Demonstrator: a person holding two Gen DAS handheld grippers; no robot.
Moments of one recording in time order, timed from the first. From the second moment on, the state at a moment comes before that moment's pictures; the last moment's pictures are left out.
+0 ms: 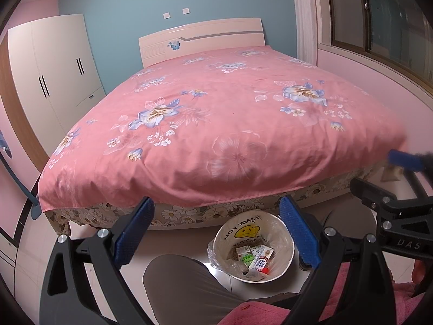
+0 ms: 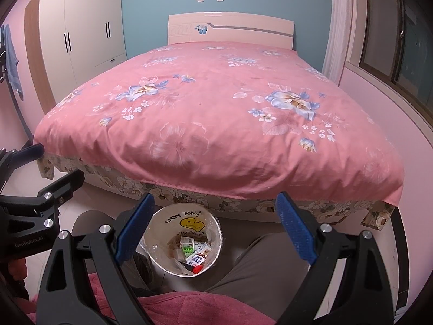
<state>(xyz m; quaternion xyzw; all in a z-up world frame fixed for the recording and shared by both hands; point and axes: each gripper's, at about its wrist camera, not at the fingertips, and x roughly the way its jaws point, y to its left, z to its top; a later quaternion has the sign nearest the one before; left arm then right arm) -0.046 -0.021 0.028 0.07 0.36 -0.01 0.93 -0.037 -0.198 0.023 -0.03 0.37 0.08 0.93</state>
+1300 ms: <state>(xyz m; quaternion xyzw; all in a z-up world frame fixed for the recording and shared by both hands) -0.050 -0.020 0.028 0.07 0.36 -0.02 0.93 -0.036 -0.201 0.020 -0.03 0.38 0.08 0.92</state>
